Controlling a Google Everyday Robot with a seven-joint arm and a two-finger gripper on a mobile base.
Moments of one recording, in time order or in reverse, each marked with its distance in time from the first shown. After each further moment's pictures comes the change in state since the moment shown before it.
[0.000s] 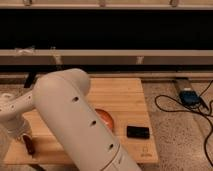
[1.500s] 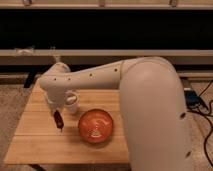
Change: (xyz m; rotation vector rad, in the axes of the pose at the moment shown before) arm 0.058 -0.191 -0.134 -0.097 -0.243 0.145
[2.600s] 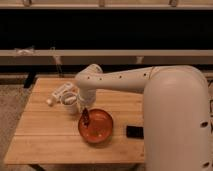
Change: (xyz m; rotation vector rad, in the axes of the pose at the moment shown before) arm 0.048 -0.138 0.010 0.069 0.047 0.240
